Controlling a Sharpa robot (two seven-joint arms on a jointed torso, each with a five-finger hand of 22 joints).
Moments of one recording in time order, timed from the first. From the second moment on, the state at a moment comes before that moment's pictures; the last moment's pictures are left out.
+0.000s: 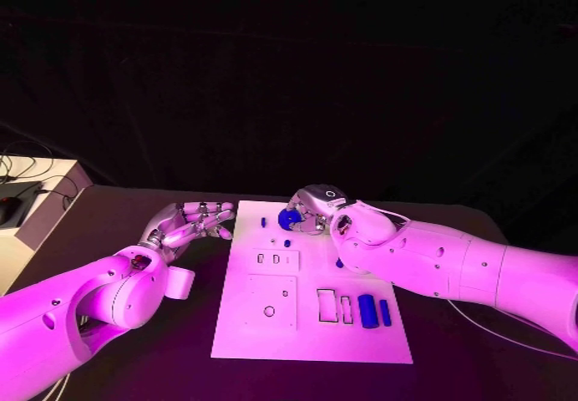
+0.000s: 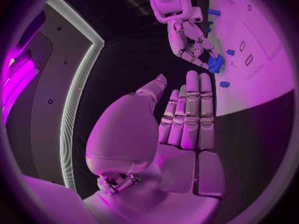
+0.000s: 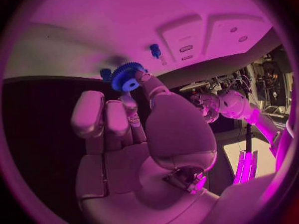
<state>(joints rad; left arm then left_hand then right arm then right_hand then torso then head) 1.02 -0.89 0.19 1.56 -0.25 -0.31 0.31 1.38 -0.10 0.29 0.03 0.06 1.00 0.17 0.06 0.06 1.12 0.12 0.05 0.06 1.24 0.04 0.45 0.30 0.10 1.01 0.05 0.60 0.19 1.23 -0.53 -0.06 1.20 -1.67 -0.48 -0.21 1.24 -0.05 0.18 -0.10 0.44 1.07 0.12 0.06 0.06 1.18 0.03 1.09 1.22 1.43 -0.05 1.22 0.96 0.11 1.47 -0.05 1.01 1.31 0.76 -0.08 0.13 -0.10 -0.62</state>
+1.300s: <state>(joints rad) 1.02 -0.89 0.19 1.56 -0.25 -0.31 0.31 1.38 -0.10 0.29 0.03 0.06 1.00 0.17 0.06 0.06 1.12 0.12 0.05 0.06 1.24 0.04 0.45 0.30 0.10 1.01 0.05 0.60 0.19 1.22 -0.49 -0.06 1.14 -1.70 -0.48 -0.20 1.24 -0.06 0.17 -0.08 0.43 1.06 0.13 0.06 0.07 1.18 0.03 1.07 1.21 1.43 -0.04 1.22 0.96 0.11 1.47 -0.05 1.01 1.31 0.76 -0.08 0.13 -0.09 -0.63</state>
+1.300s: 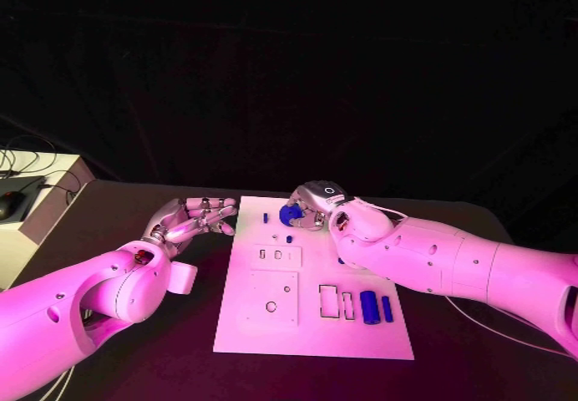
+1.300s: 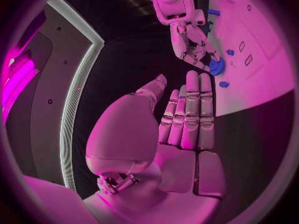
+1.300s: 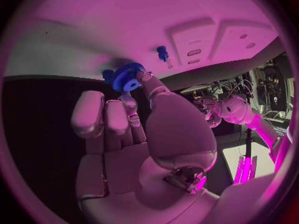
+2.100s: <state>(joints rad) 1.02 -0.89 0.19 1.56 -0.25 -0.31 0.31 1.38 -0.10 0.29 0.03 0.06 1.00 0.17 0.06 0.06 1.12 0.12 0.05 0.06 1.24 0.04 0.45 0.30 0.10 1.01 0.05 0.60 0.18 1.22 -0.48 -0.06 1.12 -1.69 -0.48 -0.20 1.25 -0.08 0.14 -0.04 0.37 1.03 0.15 0.06 0.07 1.14 0.04 1.03 1.18 1.44 -0.04 1.21 0.96 0.11 1.47 -0.05 1.00 1.31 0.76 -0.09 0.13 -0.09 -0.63</state>
